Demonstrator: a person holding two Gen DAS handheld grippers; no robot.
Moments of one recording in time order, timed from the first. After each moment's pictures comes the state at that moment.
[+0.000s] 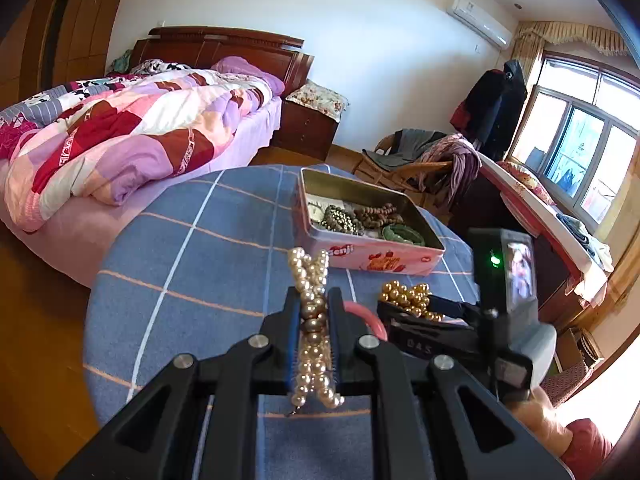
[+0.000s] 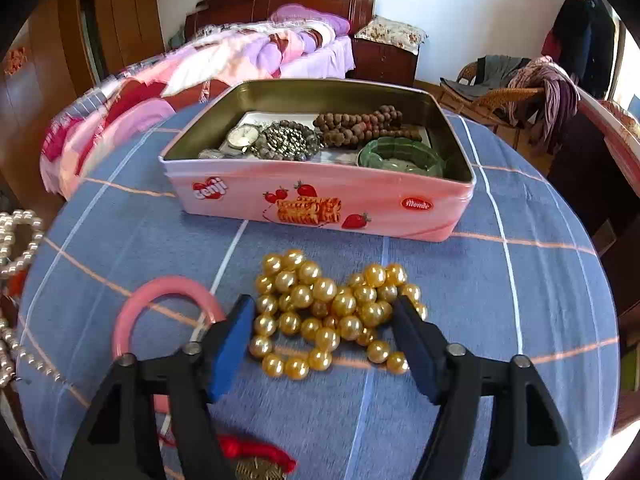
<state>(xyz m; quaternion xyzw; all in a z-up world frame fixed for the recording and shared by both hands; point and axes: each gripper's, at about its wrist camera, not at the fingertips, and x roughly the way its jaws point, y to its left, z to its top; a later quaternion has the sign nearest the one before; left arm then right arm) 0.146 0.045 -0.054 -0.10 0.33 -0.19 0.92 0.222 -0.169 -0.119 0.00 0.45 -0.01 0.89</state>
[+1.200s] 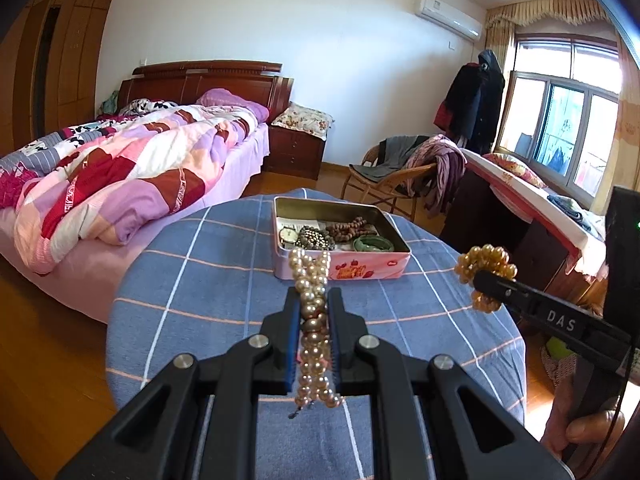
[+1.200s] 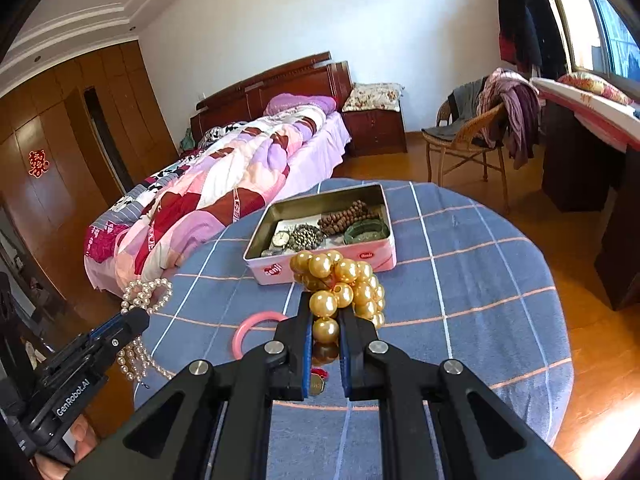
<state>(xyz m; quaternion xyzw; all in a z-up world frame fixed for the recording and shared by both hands) 0.105 0.023 -0.015 -0.05 0.29 -0.19 0.94 0.090 -0.200 -0.005 0.12 0.31 0.01 0.94</state>
